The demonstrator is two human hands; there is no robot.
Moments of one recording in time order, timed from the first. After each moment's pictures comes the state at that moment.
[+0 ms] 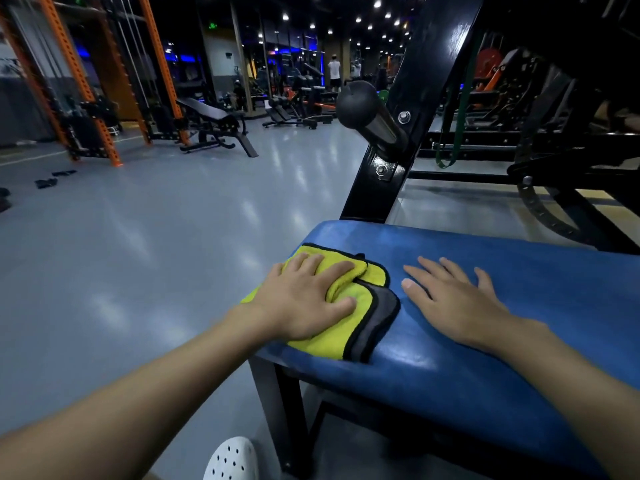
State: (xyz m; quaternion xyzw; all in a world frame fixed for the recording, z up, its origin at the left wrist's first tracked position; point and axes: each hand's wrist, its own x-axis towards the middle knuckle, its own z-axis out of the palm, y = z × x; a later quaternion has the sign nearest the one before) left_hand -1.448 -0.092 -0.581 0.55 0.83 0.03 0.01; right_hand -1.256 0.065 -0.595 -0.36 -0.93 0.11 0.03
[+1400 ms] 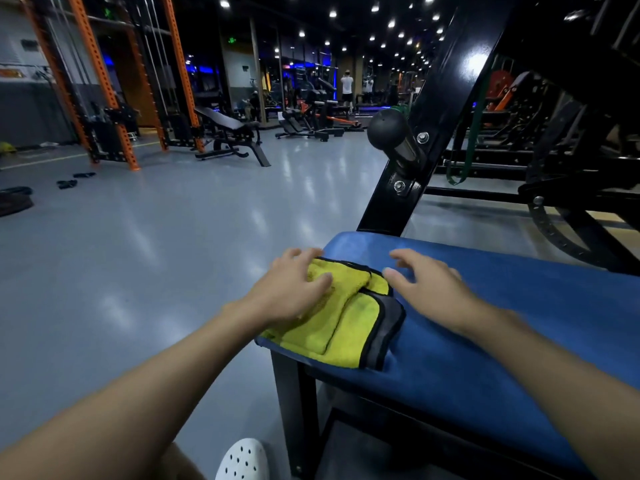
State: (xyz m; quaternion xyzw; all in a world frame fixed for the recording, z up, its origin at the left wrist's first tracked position) left_hand -1.476 -0.128 -0.561 0.46 0.84 0.27 0.09; right_hand -1.297 0.026 -0.556 -0.32 -0.91 0.22 0.18
